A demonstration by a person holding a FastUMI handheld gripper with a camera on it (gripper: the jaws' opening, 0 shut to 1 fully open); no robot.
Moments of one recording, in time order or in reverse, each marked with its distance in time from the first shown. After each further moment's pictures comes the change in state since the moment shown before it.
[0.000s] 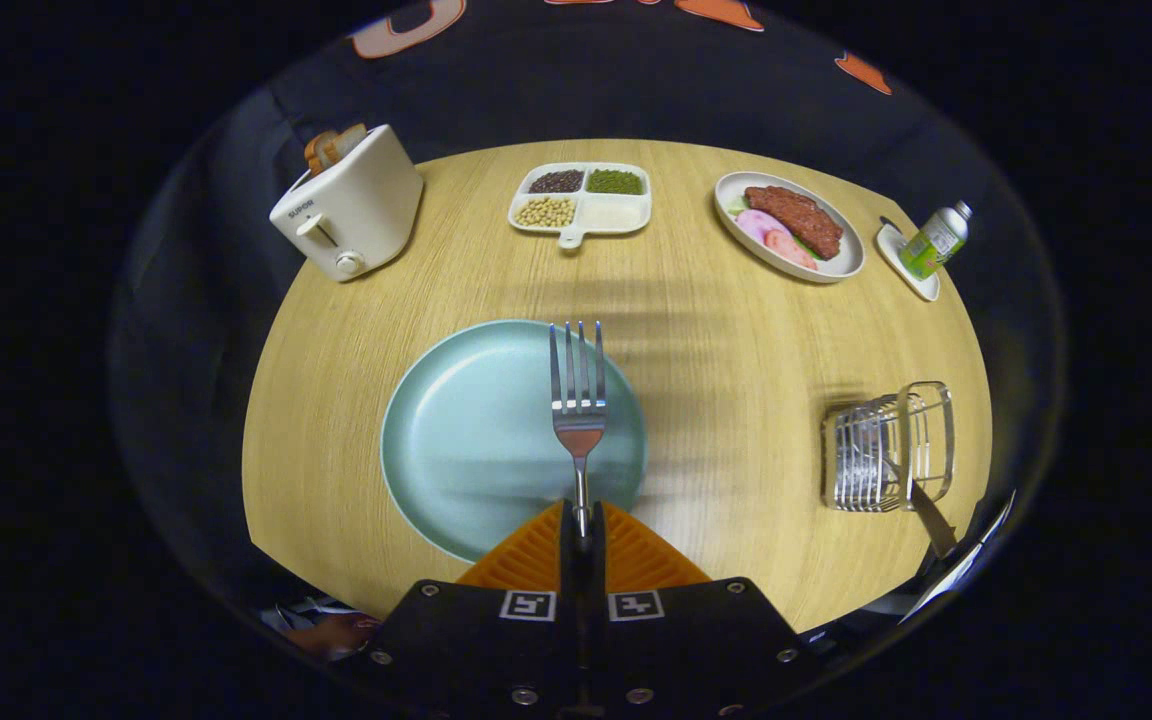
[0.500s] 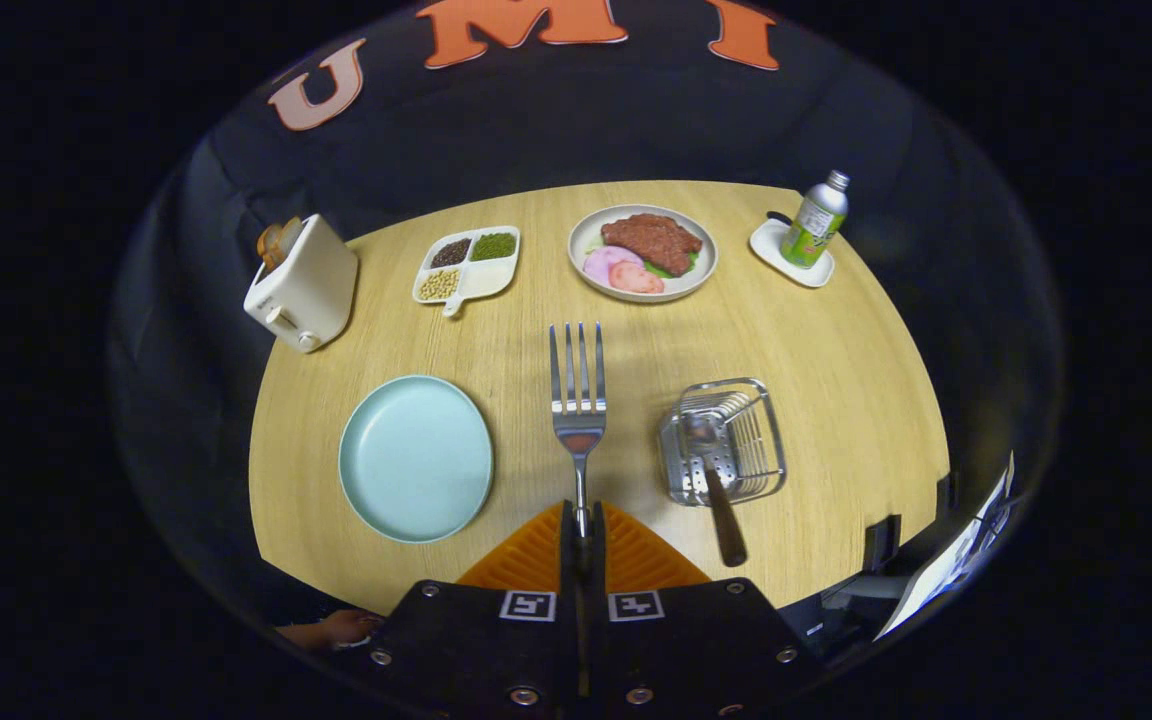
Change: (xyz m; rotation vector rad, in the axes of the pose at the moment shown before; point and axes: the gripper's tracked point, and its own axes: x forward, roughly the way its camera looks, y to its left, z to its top) arm -0.071 -0.123 0.006 0.150 -0.077 -0.049
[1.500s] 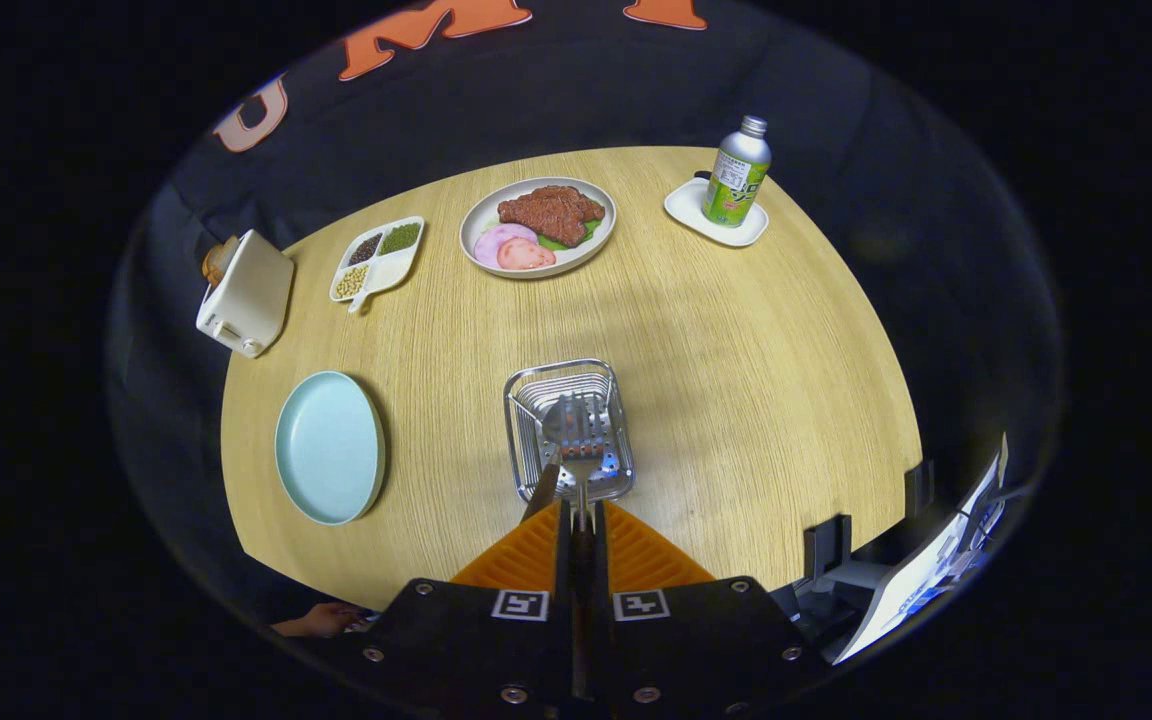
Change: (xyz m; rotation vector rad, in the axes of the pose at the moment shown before) arm 0.019 -0.102 -0.011 0.042 0.081 -0.041
